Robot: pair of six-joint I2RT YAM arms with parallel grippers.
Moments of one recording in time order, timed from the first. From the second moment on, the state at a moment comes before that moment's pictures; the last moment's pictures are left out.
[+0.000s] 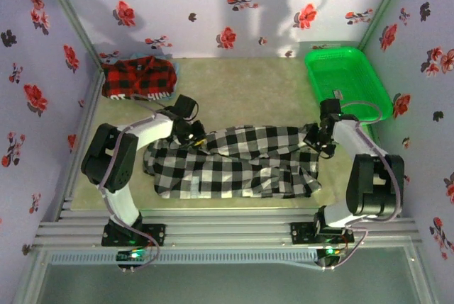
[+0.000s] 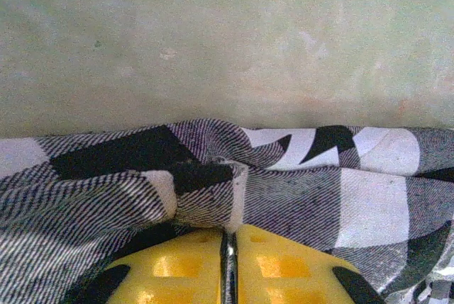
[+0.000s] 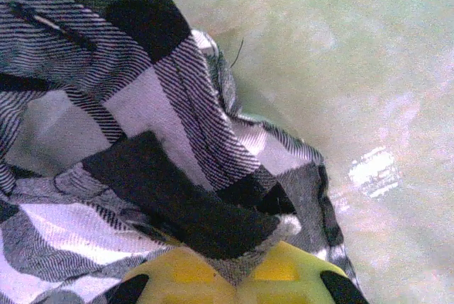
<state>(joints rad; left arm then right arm) -0.48 1.80 1.10 -0.45 0.25 -0.88 -0.02 1.46 0.92 -0.79 -0.08 0.58</state>
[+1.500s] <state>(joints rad) -0.47 1.46 1.00 -0.74 0.15 -0.95 0.11 1.59 1.07 -0.80 -0.17 0.37</state>
